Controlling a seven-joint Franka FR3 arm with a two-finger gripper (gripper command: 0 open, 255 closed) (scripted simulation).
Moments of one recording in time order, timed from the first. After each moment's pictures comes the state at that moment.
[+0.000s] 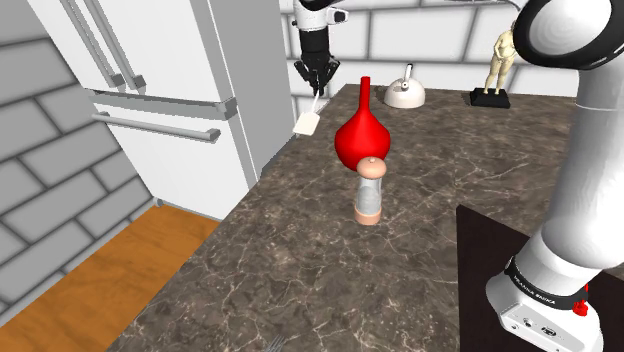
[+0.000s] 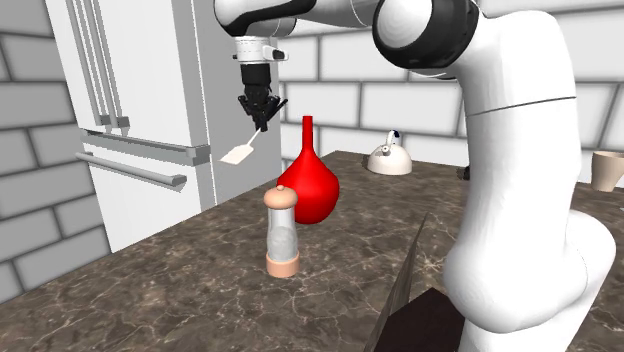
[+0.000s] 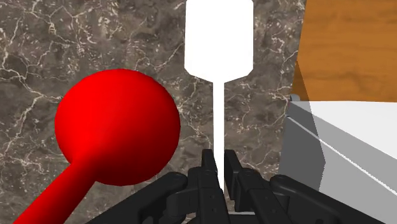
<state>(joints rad) -0.12 0.30 0.31 -1.28 -0.16 1.58 1.33</state>
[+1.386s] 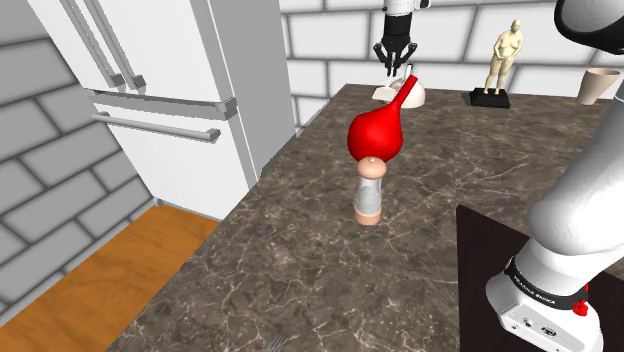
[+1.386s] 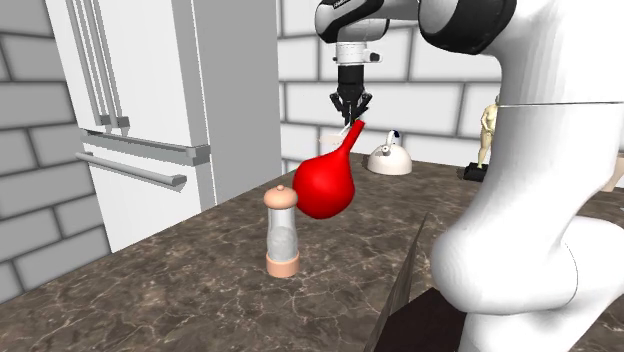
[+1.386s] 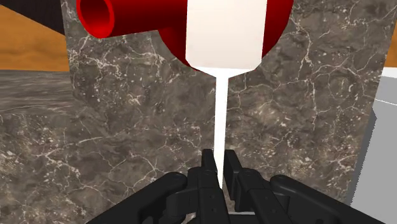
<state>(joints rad) -0.44 0.11 0.12 -1.53 -0.06 1.68 0.85</state>
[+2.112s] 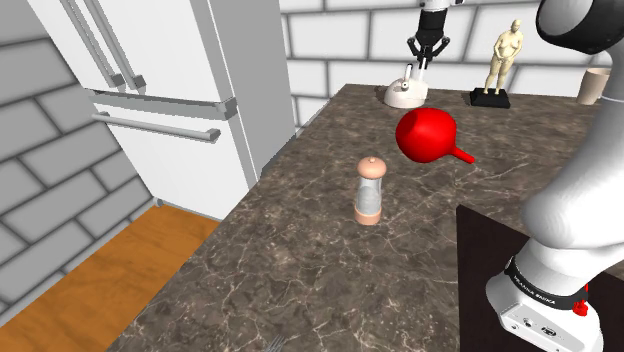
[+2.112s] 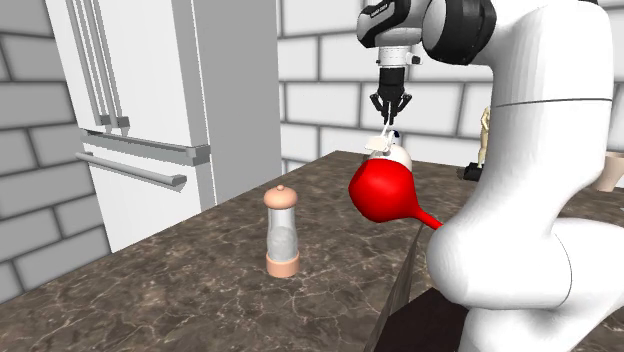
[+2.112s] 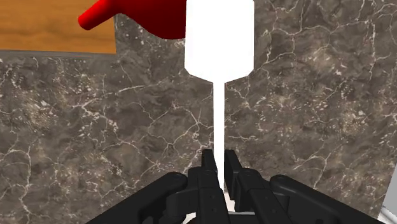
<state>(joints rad) -0.58 0.20 0.02 -1.42 -0.04 1.67 0.60</state>
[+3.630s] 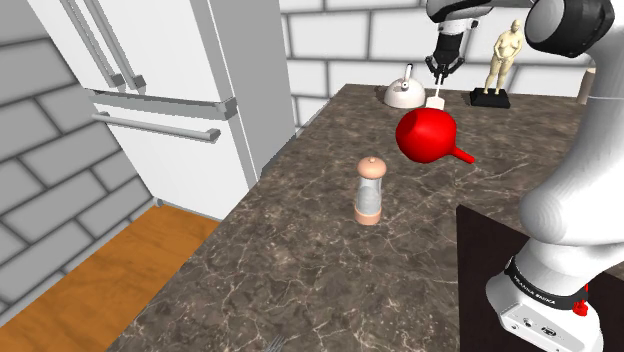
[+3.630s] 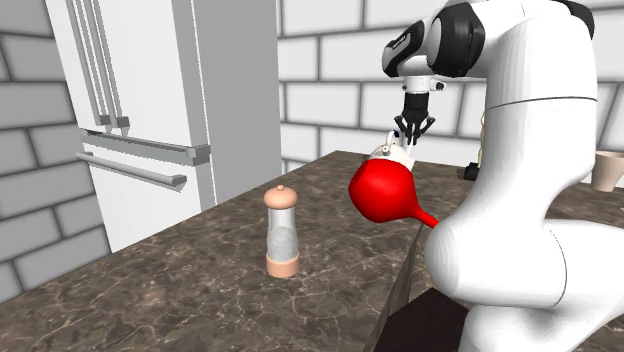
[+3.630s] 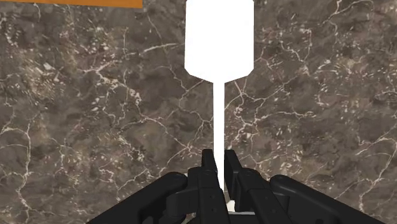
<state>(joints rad) -0.68 0.31 -0.03 -1.46 -0.02 1.83 0.45</state>
